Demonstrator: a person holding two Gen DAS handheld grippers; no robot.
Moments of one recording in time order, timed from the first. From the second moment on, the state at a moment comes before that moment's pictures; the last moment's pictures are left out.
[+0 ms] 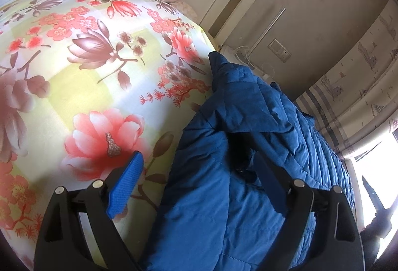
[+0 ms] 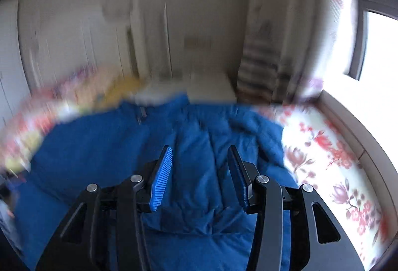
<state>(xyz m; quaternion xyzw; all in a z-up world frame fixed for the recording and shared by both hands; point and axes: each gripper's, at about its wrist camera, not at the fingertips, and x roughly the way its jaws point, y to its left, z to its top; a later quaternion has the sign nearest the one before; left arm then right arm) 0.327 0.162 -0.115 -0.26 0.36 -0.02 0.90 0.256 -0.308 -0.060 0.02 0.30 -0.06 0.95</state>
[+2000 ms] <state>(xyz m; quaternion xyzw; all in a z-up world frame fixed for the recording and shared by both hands) 0.362 0.008 -0.074 0.02 0.40 -0.03 0.92 0.279 -0.322 -0.102 0.04 0.36 -0.02 0.93</state>
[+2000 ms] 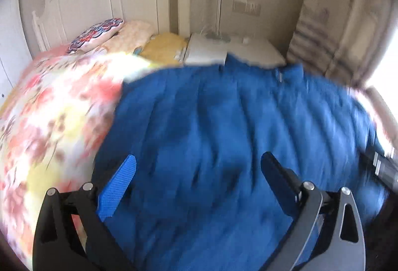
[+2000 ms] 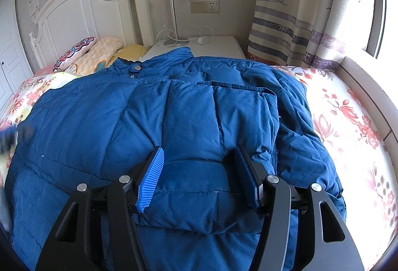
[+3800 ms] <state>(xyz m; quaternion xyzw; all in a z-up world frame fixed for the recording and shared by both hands) 0.250 0.061 -0.115 0.02 0.45 -0.05 0.89 0.142 -0.310 -0.119 -0.05 0.44 -0.01 0.90</state>
